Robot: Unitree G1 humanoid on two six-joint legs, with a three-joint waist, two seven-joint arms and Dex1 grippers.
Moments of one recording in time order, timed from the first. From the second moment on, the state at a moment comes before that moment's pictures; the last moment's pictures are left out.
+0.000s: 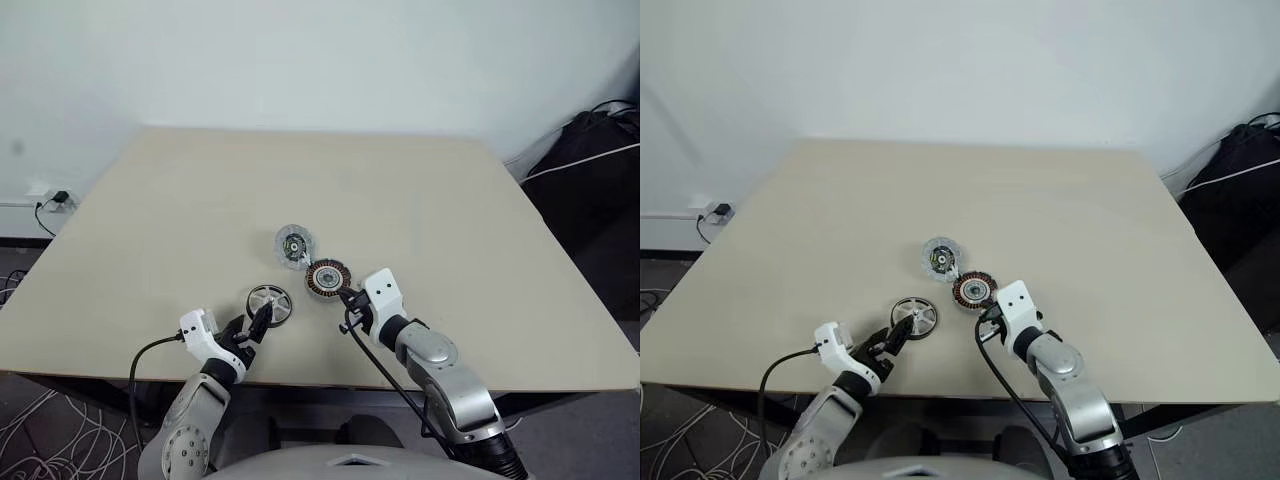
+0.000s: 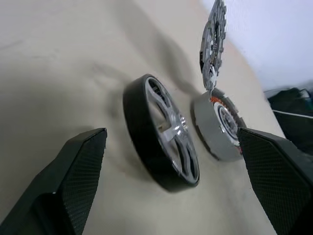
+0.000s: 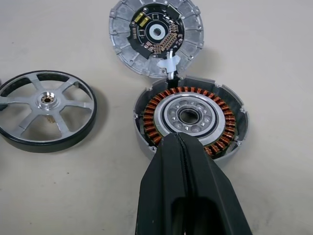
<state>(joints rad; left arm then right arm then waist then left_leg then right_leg) 0.37 -0.06 0.07 -0.27 -0.65 0.45 -0.24 0.09 -0.20 0.23 -0.29 0.07 0.51 0.36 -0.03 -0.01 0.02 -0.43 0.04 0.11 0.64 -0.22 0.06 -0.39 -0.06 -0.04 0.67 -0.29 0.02</state>
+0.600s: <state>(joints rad) 0.33 -0.07 0.12 -0.19 -0.74 0.47 -0.19 0.09 -0.20 0.23 -0.30 0.07 0.51 0.35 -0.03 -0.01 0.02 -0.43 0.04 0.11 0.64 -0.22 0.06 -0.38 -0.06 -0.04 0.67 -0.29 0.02</state>
